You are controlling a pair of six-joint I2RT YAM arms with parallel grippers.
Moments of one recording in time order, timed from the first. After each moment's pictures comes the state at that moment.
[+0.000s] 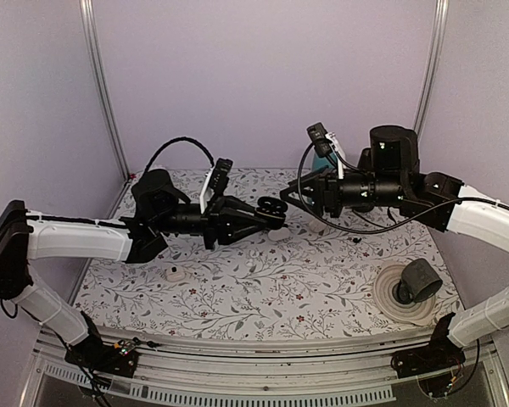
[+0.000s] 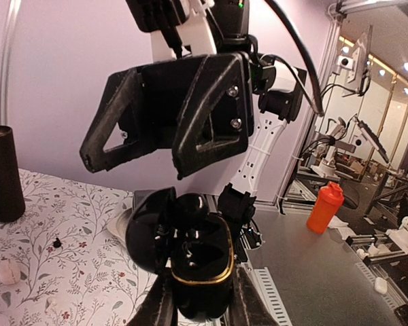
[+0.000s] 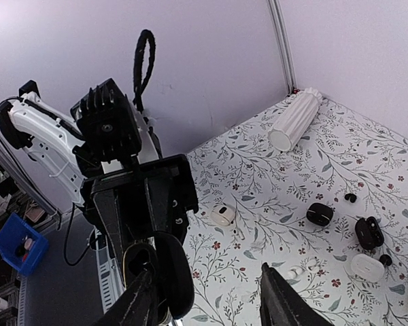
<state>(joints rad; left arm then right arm) -0.82 1.49 0.84 0.81 0.83 -0.34 0.86 1.28 1.19 -0.17 -0.38 0.24</state>
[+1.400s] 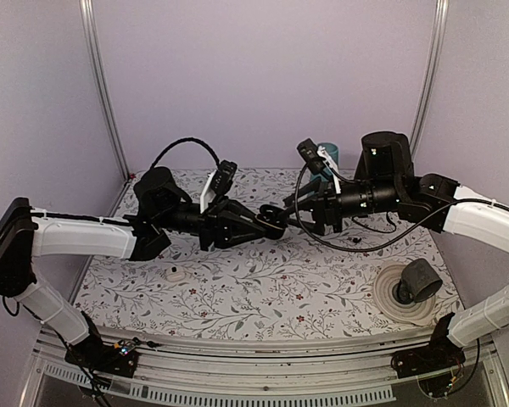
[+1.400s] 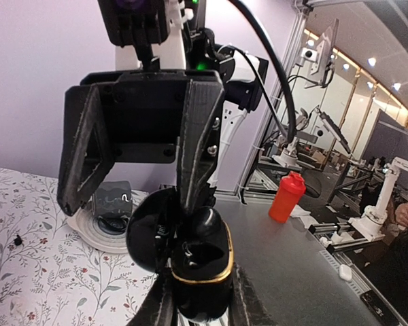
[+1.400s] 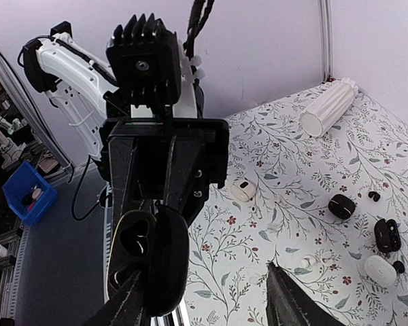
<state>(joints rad) -0.81 1.53 0.87 0.85 1.00 -0.43 0.87 1.30 1.18 -0.24 -0.53 0.08</state>
